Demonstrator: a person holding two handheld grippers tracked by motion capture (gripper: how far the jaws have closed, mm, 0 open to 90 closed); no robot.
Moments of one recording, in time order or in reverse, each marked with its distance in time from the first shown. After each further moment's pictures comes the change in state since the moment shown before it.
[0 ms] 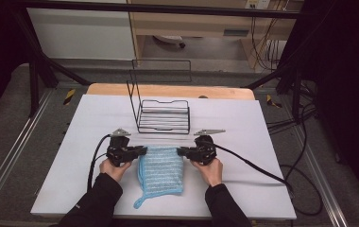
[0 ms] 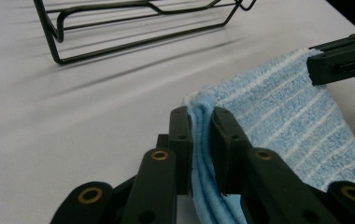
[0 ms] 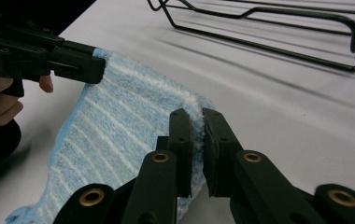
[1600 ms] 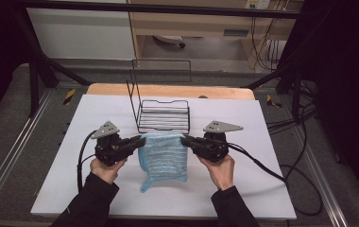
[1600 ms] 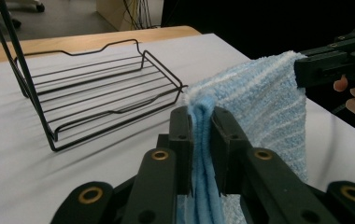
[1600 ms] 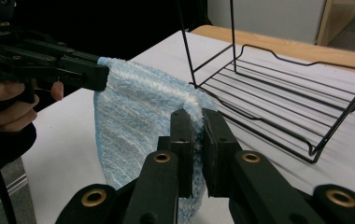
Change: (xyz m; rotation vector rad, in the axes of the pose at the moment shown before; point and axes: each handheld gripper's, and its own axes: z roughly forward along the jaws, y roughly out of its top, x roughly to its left) left arm -0.045 0.026 -0.067 -0.240 -0.042 0.118; right arm 0.054 0.034 -0.074 -0.201 -0.021 -0.205
